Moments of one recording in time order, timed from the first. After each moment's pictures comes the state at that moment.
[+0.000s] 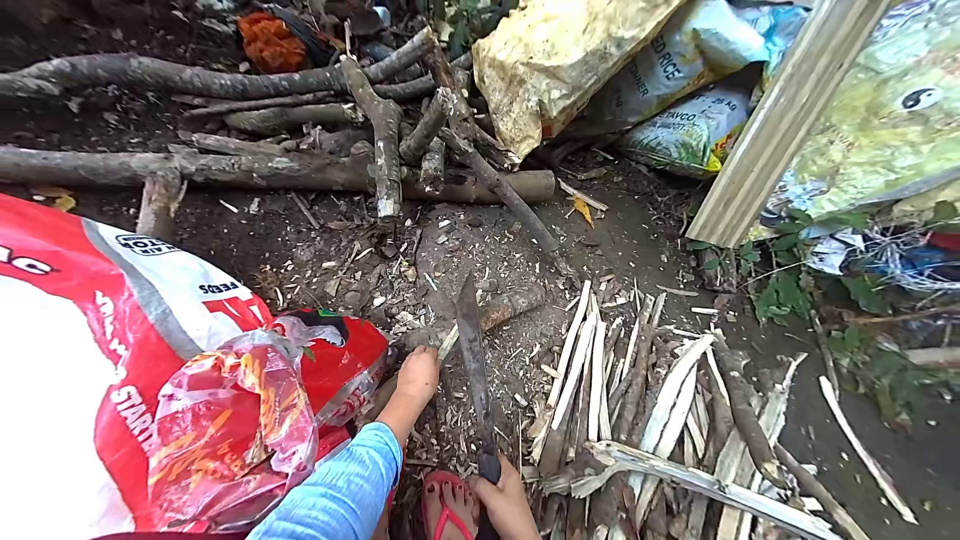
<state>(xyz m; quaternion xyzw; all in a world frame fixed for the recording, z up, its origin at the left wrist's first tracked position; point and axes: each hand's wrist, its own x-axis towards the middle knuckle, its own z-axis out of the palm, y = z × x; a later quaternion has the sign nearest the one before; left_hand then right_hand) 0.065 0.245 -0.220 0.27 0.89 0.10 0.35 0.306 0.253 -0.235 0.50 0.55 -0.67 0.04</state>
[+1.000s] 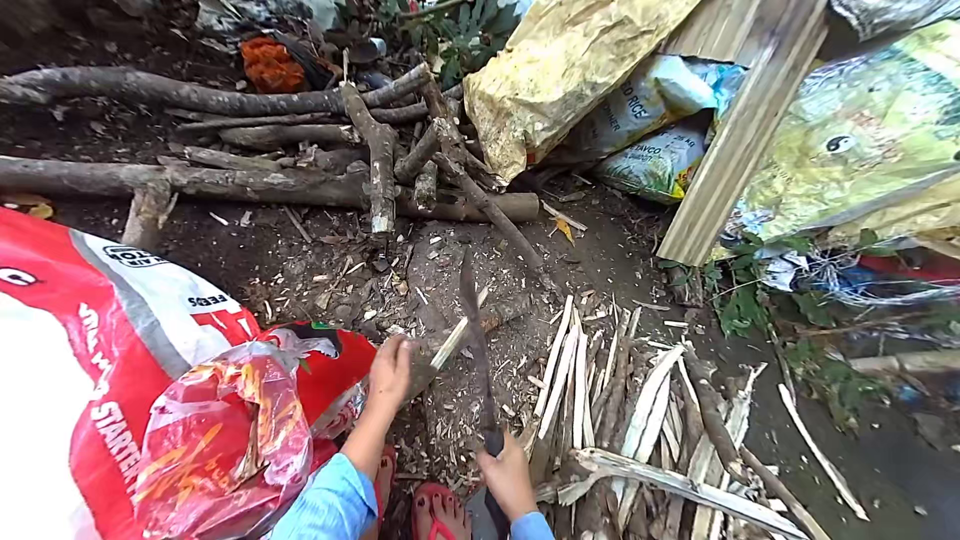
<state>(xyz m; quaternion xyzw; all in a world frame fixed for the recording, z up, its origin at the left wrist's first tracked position) 0.051 0.207 -0.184 0.20 0.83 0.47 0.22 0.276 0.291 -0.217 0.52 0.67 -0.53 0.00</state>
